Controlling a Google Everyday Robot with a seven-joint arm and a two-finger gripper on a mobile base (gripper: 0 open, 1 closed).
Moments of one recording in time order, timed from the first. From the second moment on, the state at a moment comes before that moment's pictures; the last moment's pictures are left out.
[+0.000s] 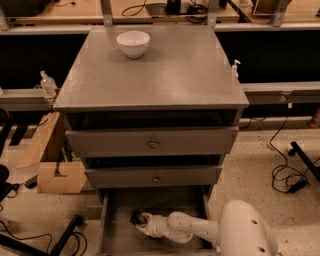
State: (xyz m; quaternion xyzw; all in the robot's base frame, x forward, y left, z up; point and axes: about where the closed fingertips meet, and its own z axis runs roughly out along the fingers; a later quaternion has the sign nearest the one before) arm 0.553 0.084 0.106 -0.47 0.77 0.26 0.34
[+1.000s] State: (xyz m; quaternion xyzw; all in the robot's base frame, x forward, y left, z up) arm 0.553 0.084 0.106 -0.47 0.77 0.26 0.34
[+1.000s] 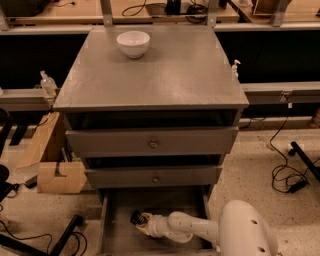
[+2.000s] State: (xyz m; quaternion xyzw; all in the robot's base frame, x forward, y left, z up) arm 0.553 0.084 0.106 -0.47 0.77 0.26 0.34
